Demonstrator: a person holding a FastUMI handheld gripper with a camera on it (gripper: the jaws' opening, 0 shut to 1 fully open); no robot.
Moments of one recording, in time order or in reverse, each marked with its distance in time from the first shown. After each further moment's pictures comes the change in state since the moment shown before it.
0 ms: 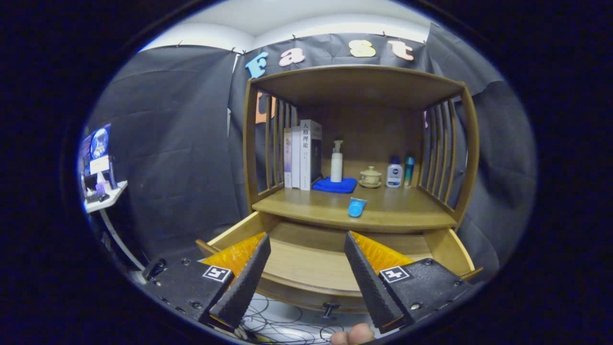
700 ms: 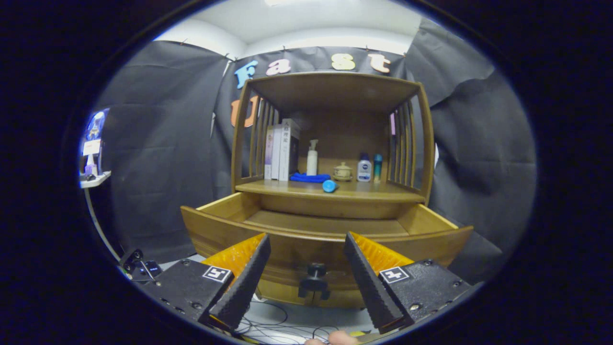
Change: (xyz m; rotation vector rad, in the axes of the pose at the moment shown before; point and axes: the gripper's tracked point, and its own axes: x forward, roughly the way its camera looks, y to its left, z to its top) arm -0.034 -0.018 -0.090 0.038 -0.066 -0.131
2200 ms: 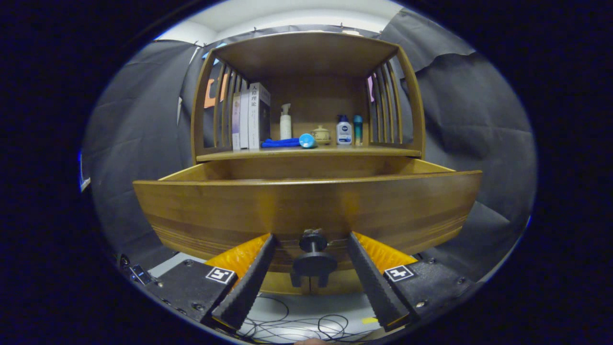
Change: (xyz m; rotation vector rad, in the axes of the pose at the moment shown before) arm 0.070 -0.015 -0.059 0.065 0.113 -0.146
